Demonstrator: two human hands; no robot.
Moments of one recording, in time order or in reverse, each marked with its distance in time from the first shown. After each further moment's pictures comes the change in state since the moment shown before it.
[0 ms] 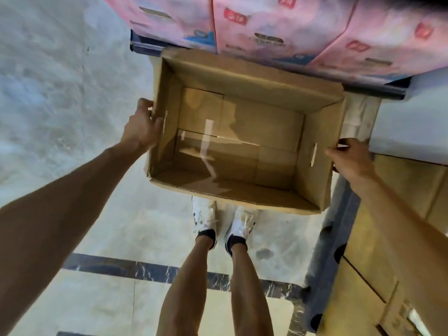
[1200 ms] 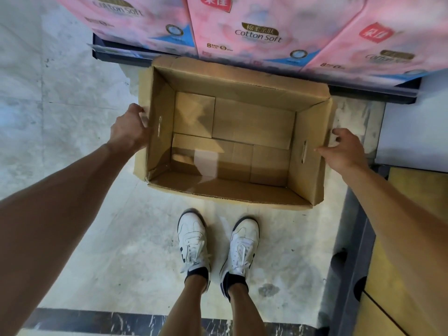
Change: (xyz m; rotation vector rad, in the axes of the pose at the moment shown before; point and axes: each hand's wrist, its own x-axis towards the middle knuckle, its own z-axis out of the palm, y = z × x) left_hand 0.106 -0.012 0.071 0.164 0.069 -0.007; right_hand 0.082 -0.003 0.052 -0.085 0.079 -0.093
